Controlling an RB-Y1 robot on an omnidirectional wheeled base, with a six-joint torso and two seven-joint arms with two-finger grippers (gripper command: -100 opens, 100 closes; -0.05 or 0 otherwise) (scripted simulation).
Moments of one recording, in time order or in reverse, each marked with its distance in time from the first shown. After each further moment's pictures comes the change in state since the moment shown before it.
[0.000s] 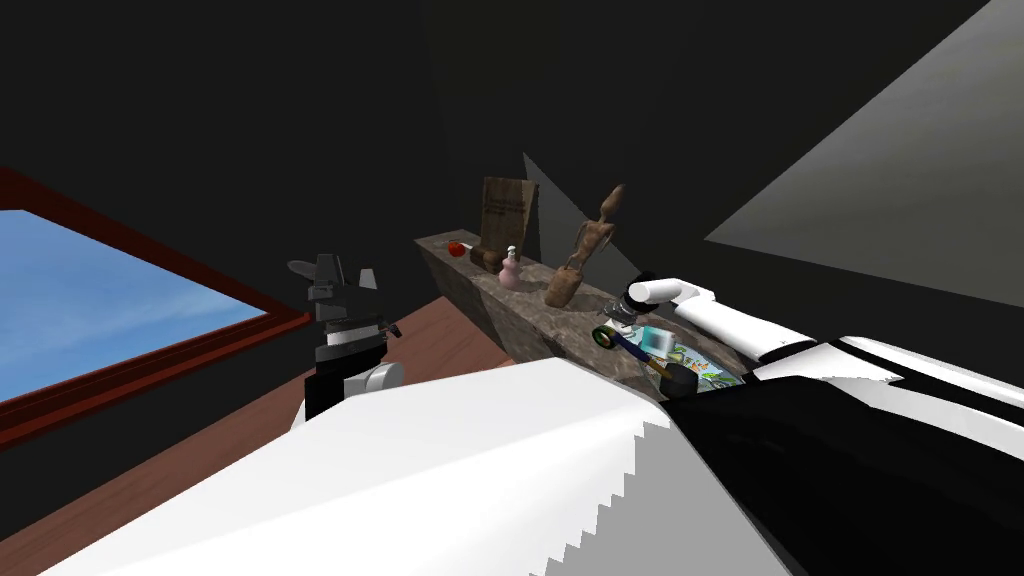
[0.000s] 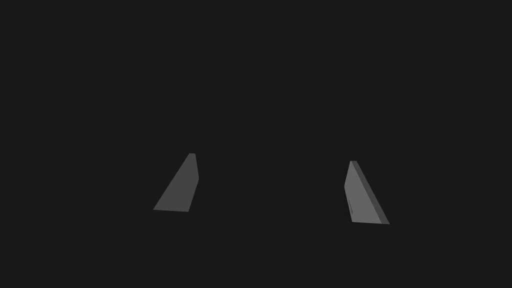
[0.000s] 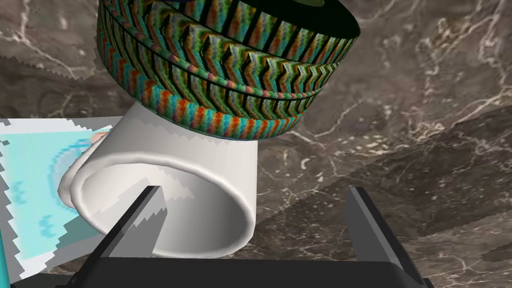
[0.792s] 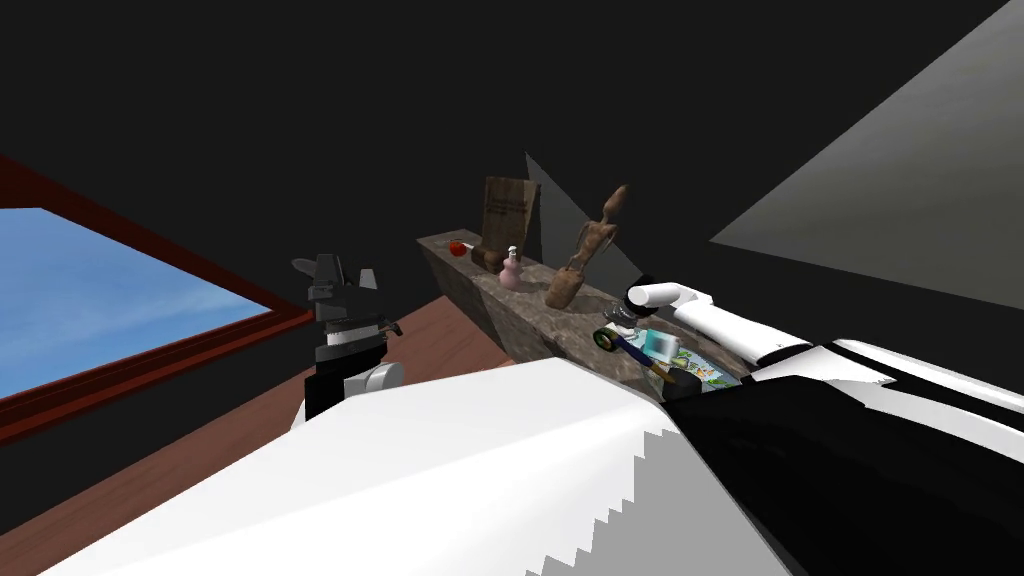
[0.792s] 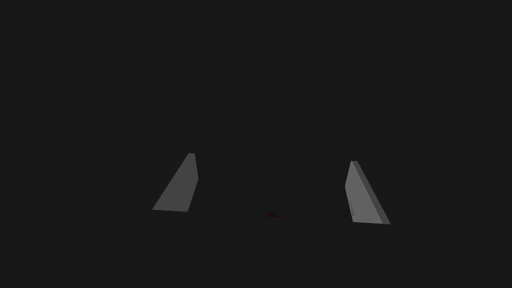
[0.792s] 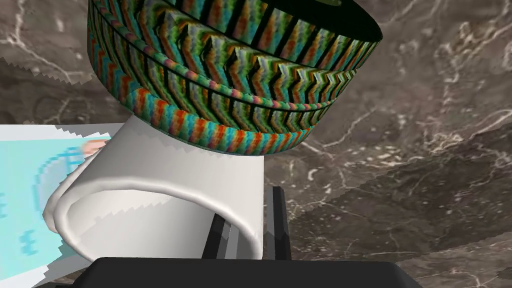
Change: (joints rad) left arm 0.000 0.000 0.000 0.000 0.000 0.000 0.000; right arm 0.014 0.017 0.010 0.018 0.009 -0.006 0.003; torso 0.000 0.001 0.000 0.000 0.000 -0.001
